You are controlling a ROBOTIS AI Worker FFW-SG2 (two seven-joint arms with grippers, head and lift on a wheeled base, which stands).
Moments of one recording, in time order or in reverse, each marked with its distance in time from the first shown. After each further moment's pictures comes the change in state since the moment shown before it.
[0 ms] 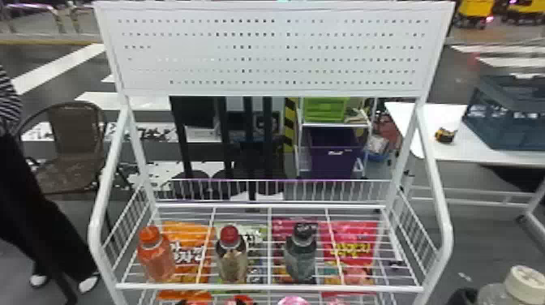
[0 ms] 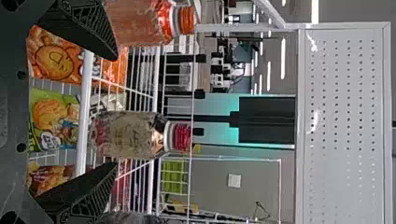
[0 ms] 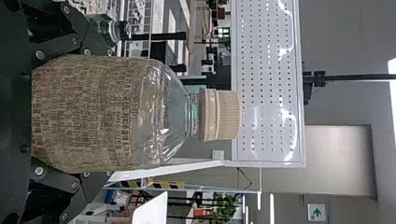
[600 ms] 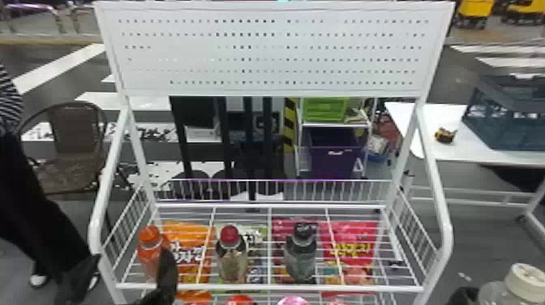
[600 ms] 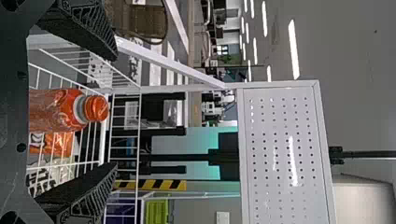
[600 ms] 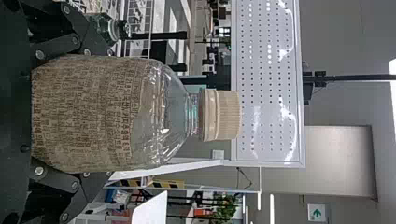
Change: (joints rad) left arm 0.206 0.066 0.280 -0.596 0.040 0.400 -0.044; right arm -0.001 0.000 -0.004 -0.011 0.002 0.015 0.000
